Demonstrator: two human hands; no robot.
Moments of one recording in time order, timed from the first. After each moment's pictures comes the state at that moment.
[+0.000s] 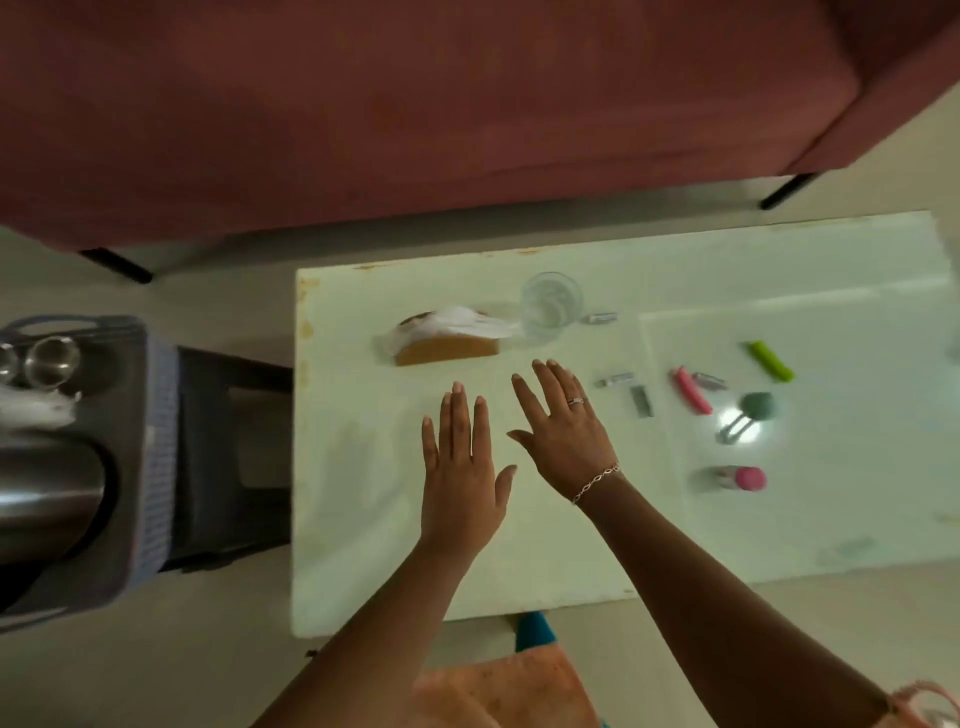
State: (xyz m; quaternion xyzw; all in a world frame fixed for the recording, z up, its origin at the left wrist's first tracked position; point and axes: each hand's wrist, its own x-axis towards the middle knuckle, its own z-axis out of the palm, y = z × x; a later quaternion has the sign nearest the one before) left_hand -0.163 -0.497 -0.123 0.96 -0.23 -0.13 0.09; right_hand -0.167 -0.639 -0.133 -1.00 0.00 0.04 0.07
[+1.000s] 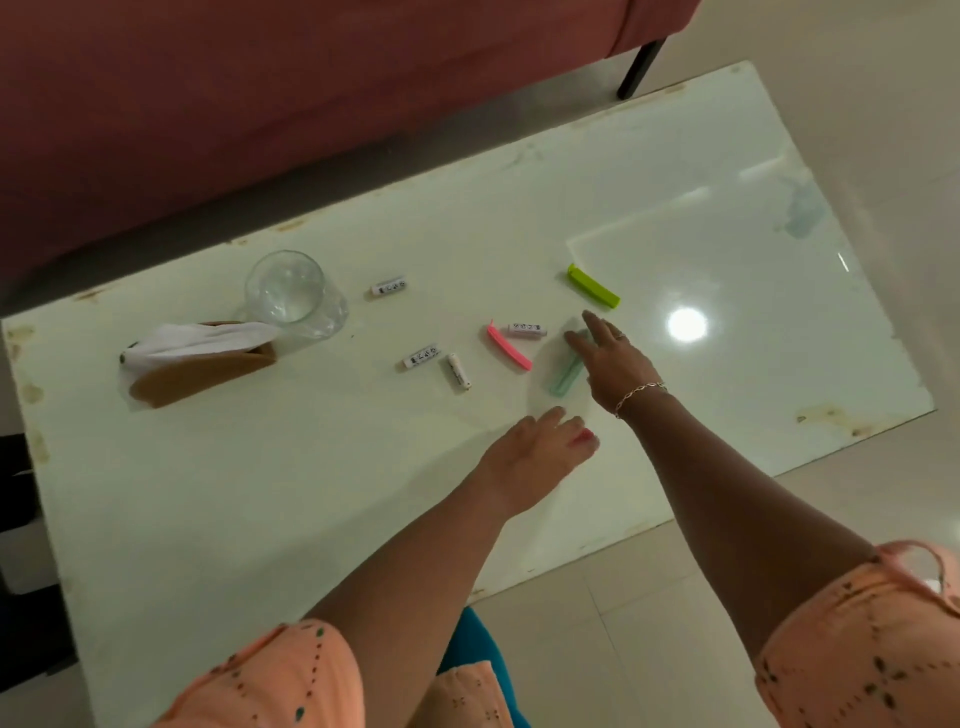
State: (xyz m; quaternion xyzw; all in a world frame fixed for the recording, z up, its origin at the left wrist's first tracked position) left_hand -0.239 -0.770 -0.202 0.72 -0.66 -0.21 0.02; right_hand -0.268 -0.941 -0.236 -0.95 0.19 0.23 0.12
